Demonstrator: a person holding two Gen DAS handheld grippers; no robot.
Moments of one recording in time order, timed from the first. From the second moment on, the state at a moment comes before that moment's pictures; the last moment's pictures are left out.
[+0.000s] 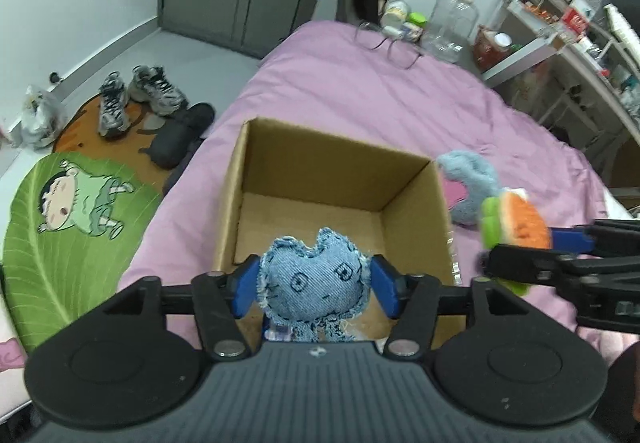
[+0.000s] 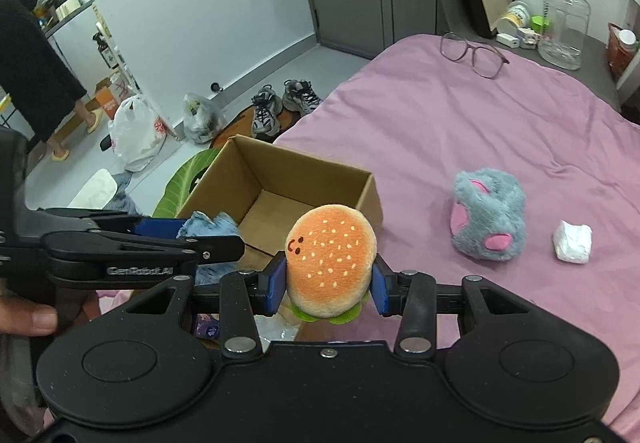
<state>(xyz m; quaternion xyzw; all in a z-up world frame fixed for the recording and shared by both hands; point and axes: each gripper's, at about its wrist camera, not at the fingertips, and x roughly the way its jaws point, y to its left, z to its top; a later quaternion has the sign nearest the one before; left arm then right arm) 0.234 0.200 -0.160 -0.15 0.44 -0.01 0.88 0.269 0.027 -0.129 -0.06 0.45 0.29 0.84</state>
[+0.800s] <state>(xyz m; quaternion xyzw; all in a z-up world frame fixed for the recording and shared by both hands) 0.210 0.195 -0.124 -0.13 0.44 0.04 0.89 0.249 0.008 -0.113 -0.04 0.43 0.27 0.86</state>
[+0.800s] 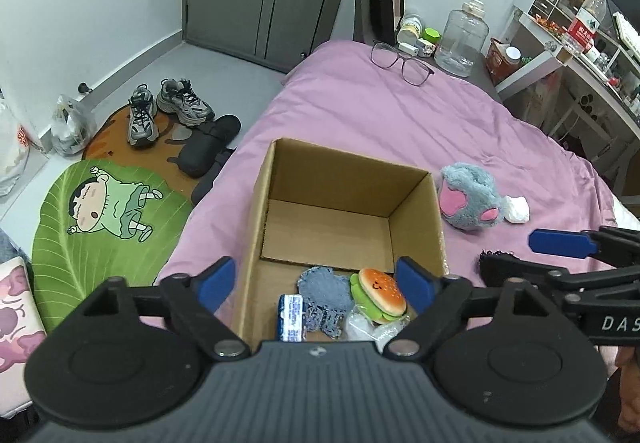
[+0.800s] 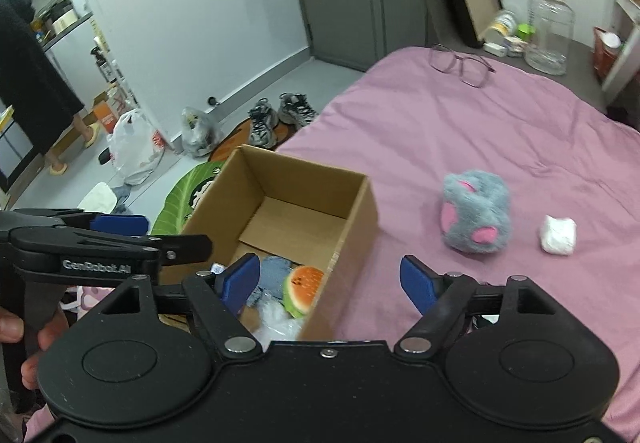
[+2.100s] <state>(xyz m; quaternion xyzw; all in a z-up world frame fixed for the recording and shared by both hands) 0.186 0.105 -0.081 -0.10 0.39 0.00 0.91 0.225 -0.117 -0.106 0.02 0.41 0.22 0.88</state>
